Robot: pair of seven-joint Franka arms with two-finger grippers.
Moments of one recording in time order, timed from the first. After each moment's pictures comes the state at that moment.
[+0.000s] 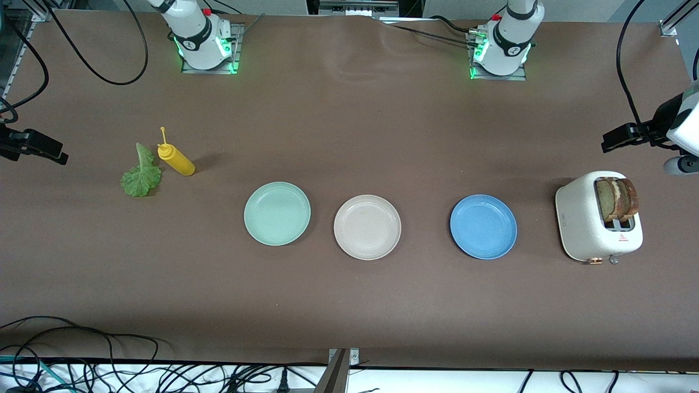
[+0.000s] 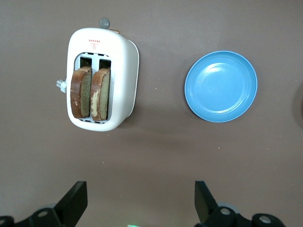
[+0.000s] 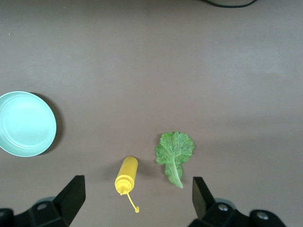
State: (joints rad) left arm 0.03 0.10 0.00 -1.53 0.06 1.48 -0.11; right arm -0.02 0.14 -0.08 -1.49 -0.01 1.63 -0.03
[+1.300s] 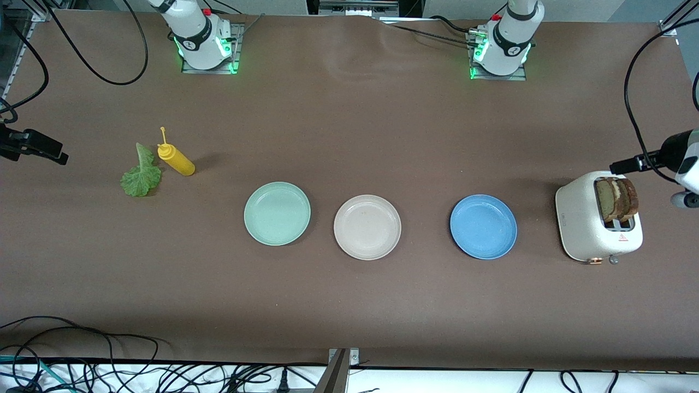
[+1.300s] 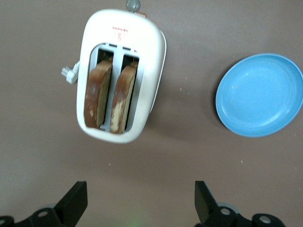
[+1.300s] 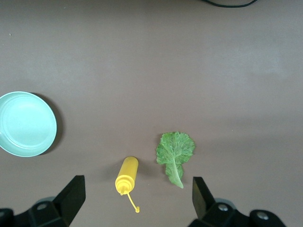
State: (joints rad) left arm 0.14 0.27 0.01 -1.52 0.06 1.55 -0.10; right arm -0.02 0.14 -0.08 -1.49 -0.01 1.63 -0.03
